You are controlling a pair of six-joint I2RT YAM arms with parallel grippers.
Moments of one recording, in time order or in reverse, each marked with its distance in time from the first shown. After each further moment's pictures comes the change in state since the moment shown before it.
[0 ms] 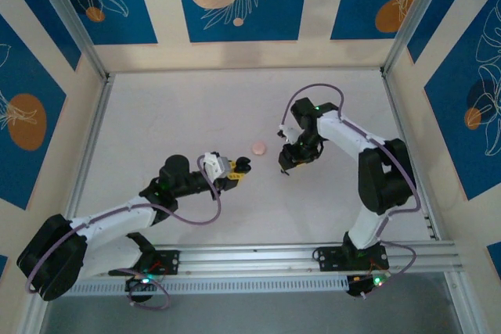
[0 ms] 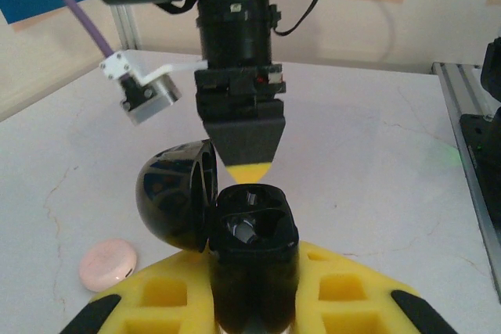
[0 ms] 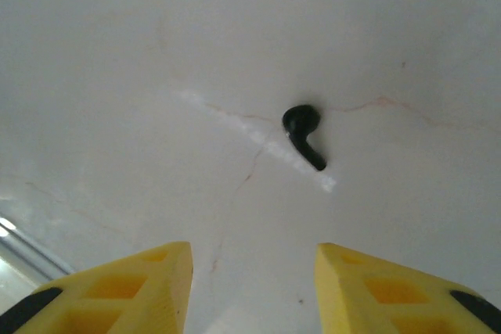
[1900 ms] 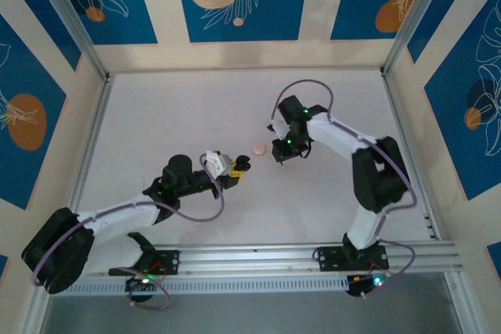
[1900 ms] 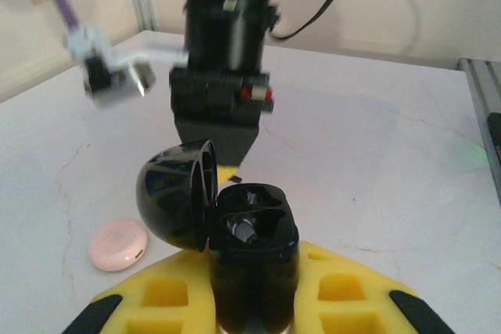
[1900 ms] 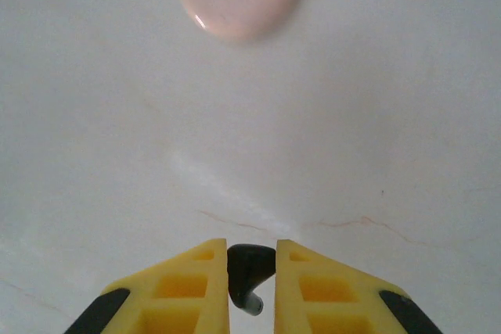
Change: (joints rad) left arm 0.001 0.072 -0.002 0.060 -0.051 -0.033; right arm 0.072 -0.049 -0.025 0.242 0.069 0.118
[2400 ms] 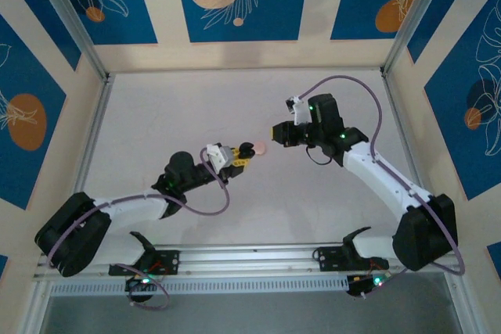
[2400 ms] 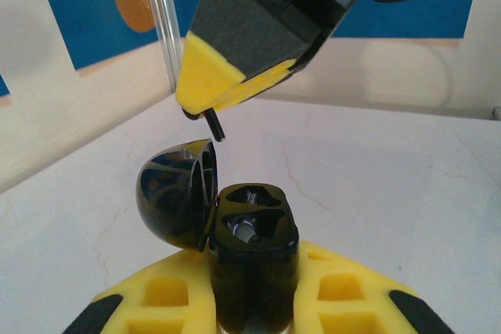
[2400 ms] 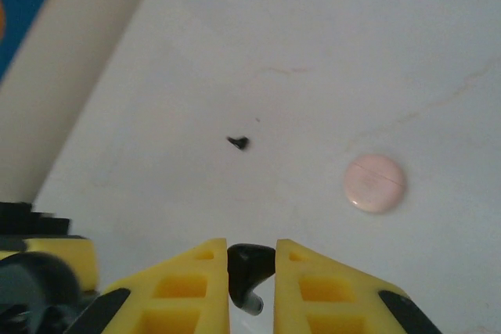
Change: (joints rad) left arm 0.000 0.128 0.035 0.265 -0.034 -0.007; right arm -0.032 -0.450 -0.275 0.502 -0.203 0.355
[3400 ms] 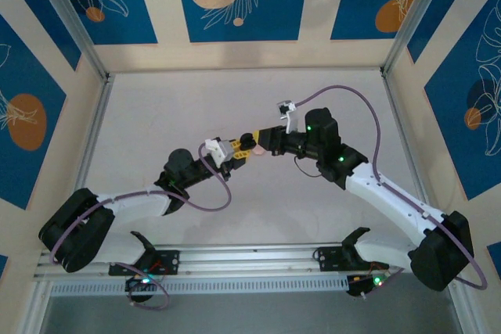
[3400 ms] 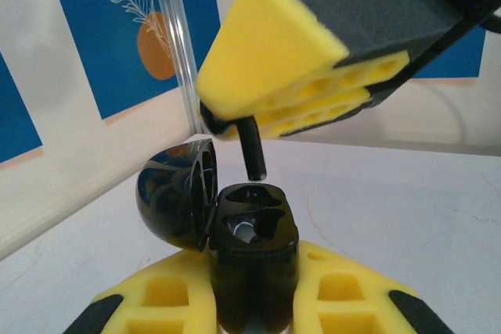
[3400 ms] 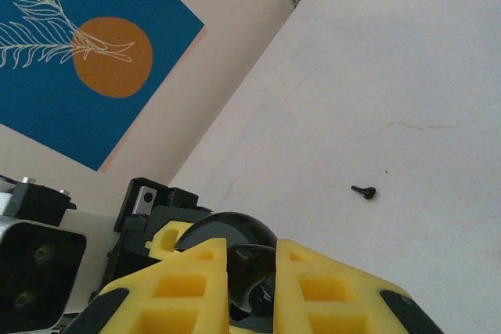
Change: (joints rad) left arm 0.000 0.031 0.038 0.100 -0.024 0.000; right arm 0.186 -0.129 -0.120 0.293 0.034 0.195
